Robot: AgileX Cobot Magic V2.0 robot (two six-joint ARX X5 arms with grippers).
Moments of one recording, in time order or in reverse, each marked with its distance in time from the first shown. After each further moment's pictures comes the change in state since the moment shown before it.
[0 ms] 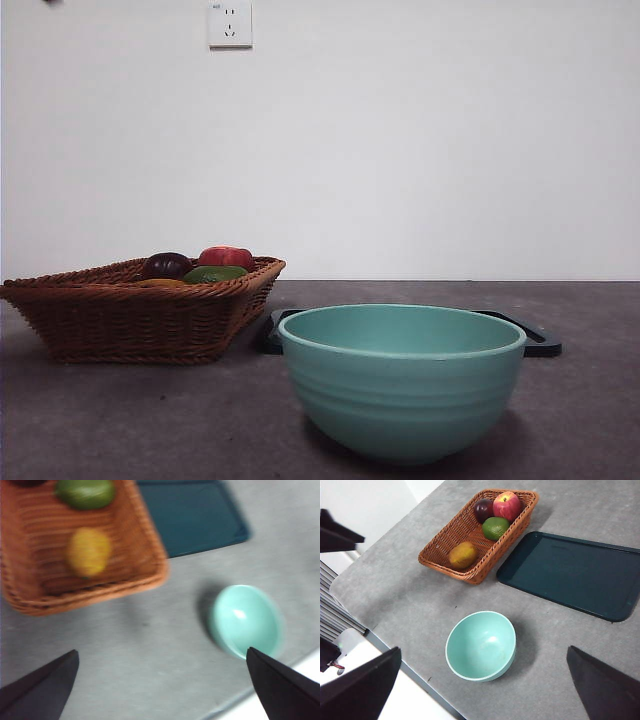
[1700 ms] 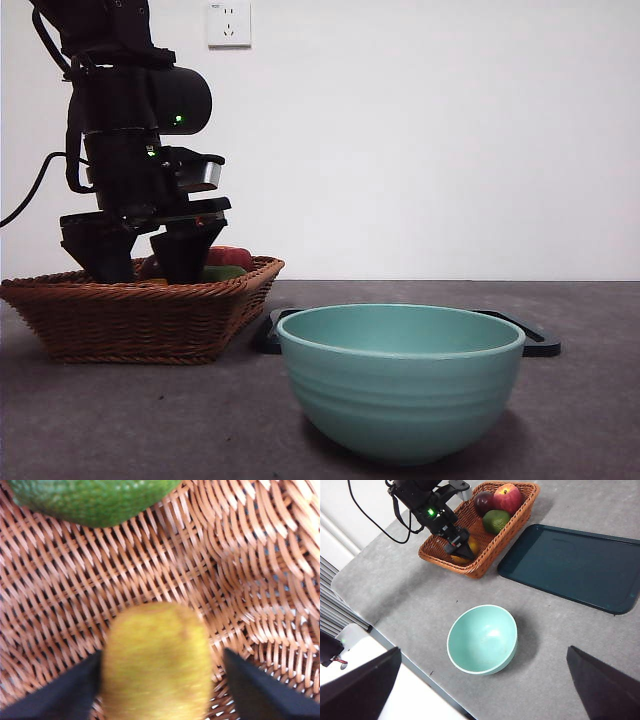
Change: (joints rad) left arm -0.079 1.013 0.401 0.136 -0.259 0.216; right arm 0.000 0.000 0.000 -0.024 -0.007 0.000
